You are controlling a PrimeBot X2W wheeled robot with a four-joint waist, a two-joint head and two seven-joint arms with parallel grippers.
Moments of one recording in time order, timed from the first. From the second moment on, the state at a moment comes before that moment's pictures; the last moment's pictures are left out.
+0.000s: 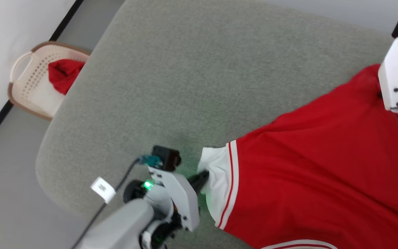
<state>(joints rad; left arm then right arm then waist) -0.58 0.33 -0.92 0.39 -1.05 0.06 0.10 -1.14 -0.47 0.55 0.91 0.63 0.13 0.96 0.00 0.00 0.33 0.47</state>
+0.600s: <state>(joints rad) -0.86 0.56 -0.88 0.30 -1.01 0.10 0.35 -1.16 -0.45 0.54 0.73 0.74 0.13 0.65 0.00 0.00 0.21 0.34</state>
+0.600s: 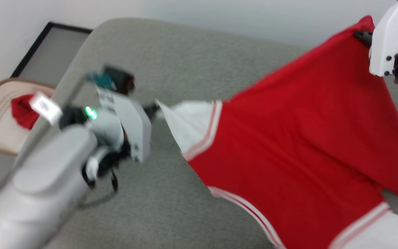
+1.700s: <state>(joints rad) -1.74 0.39 -0.81 1.03 -0.83 -0.03 0.23 -1.57 -0.07 0.36 1.08 0.45 0.13 0.12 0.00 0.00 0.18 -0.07</state>
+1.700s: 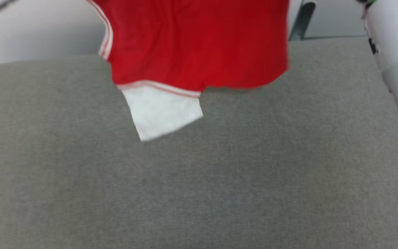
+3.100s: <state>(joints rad) -1.96 0.34 -0.86 1.27 -0.79 -0.12 -0.01 -1.66 -0.05 0.33 1.24 0.29 0.13 -0.16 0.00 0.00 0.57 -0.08</state>
